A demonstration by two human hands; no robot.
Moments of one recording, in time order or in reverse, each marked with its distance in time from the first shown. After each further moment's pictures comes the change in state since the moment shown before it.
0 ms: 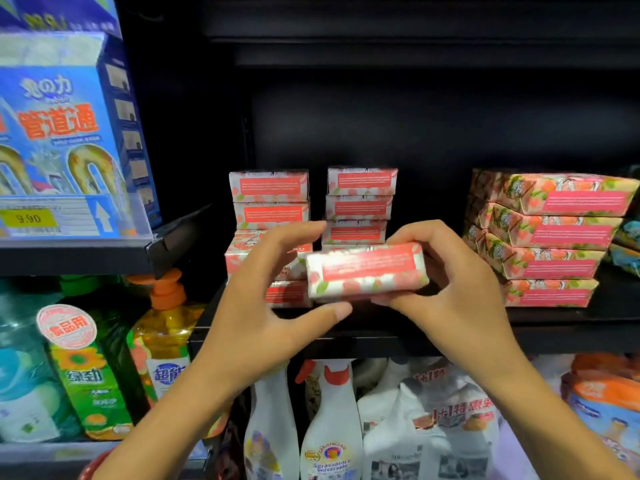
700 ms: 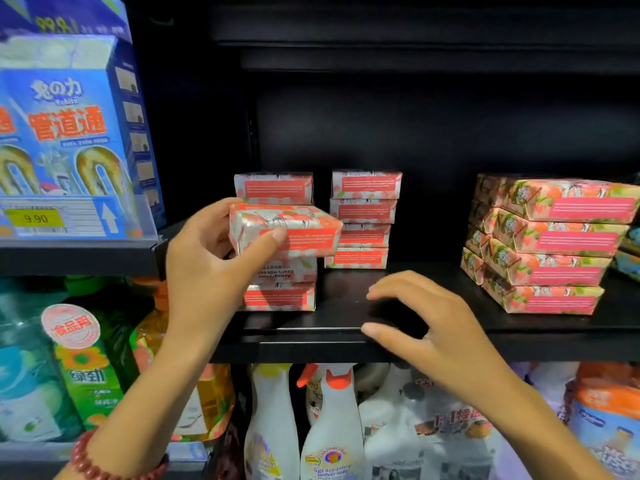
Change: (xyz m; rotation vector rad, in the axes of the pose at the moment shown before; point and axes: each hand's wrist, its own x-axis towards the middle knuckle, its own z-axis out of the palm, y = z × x) left_hand 0.017 -0.012 -0.024 -0.060 0.396 -0.190; right_hand -0.017 0.024 0.006 -0.280 -0.218 -0.049
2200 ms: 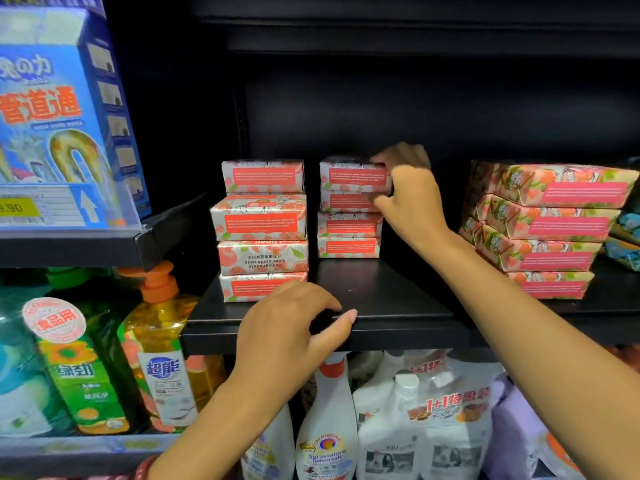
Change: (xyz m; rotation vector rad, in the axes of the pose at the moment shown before) left_hand -0.055 -0.021 0.042 0.624 -0.436 0.209; right_hand 0.126 0.062 -0.002 -0.342 0.283 0.105
